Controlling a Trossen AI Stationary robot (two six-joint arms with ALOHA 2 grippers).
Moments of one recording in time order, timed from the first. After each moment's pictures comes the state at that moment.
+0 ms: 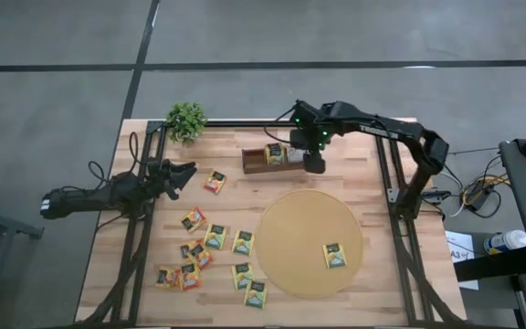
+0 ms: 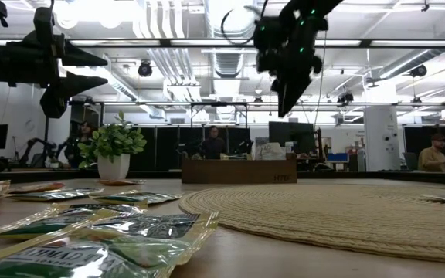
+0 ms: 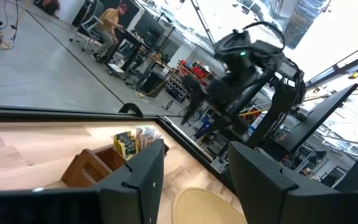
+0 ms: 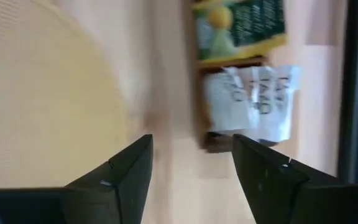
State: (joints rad) left arm 0.04 0.00 0.01 0.12 -0.44 -0.60; right arm -0.46 1.75 1.53 -1.07 -0.11 -0.42
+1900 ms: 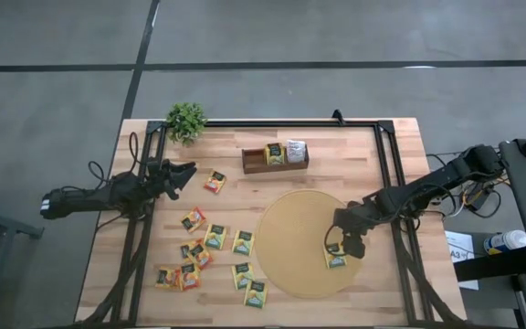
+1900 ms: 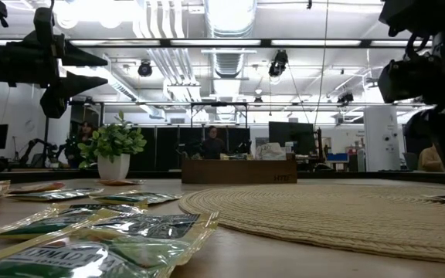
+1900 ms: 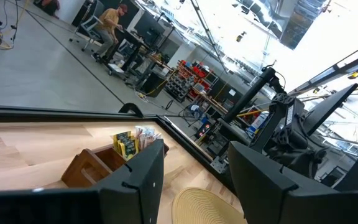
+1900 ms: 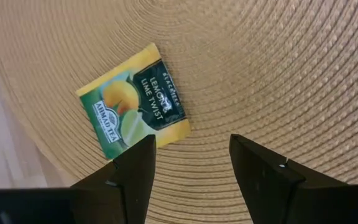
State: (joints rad) left arm 0.04 0.00 0.01 0.12 -0.44 -0.60; right arm 0.32 1.19 0.54 -0.54 -0.15 0.70
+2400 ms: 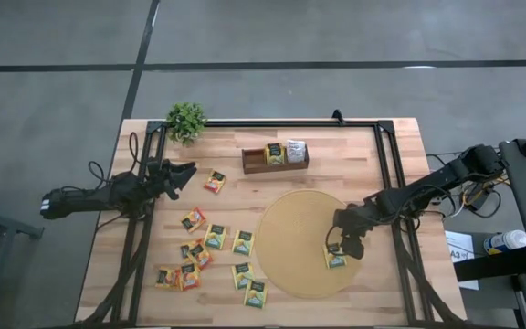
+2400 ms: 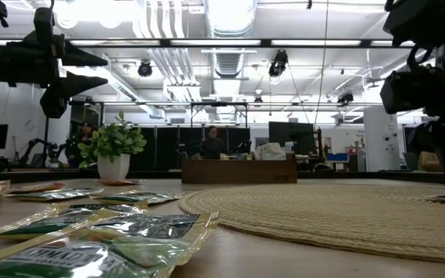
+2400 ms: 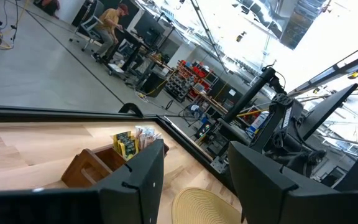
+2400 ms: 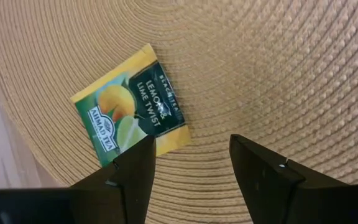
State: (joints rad) left arm 0.04 0.00 0.01 0.12 -0.44 -0.60; right arm 0.32 1.19 0.47 -0.41 -0.17 0.74
